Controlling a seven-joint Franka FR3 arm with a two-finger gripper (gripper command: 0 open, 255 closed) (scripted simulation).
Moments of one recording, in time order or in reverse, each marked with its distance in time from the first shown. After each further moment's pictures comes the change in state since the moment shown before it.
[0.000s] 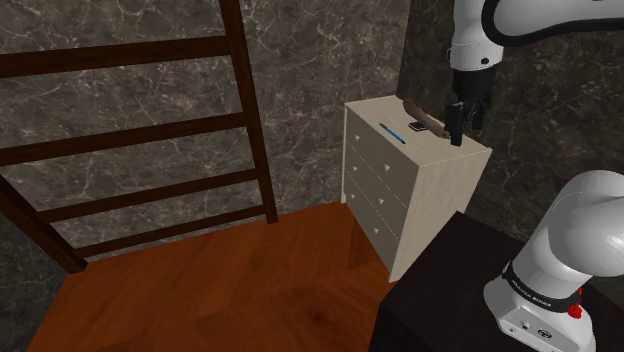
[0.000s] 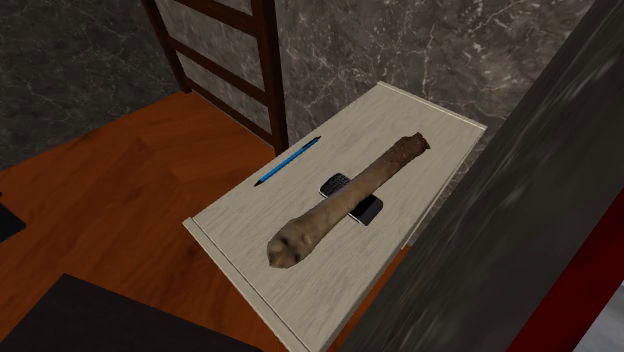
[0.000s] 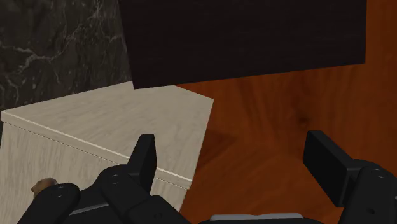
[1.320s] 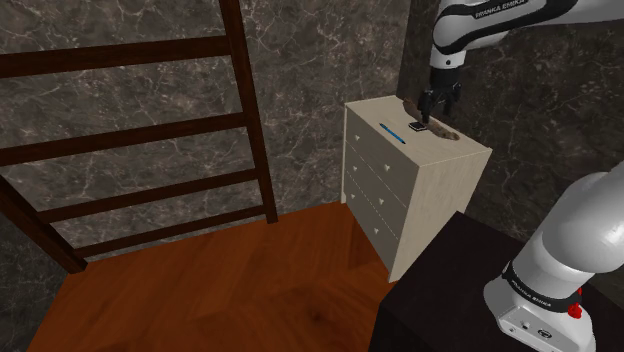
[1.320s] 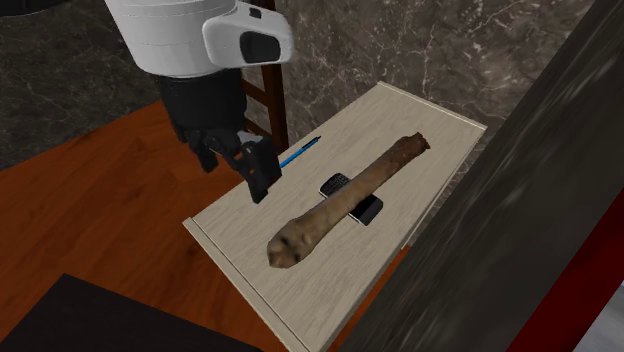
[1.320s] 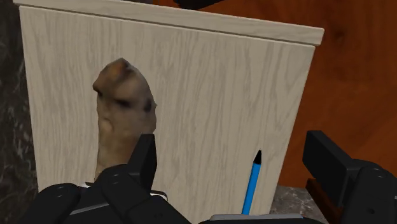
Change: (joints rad) arm -0.106 0.508 -0.305 0.249 -0.021 0.390 -0.169
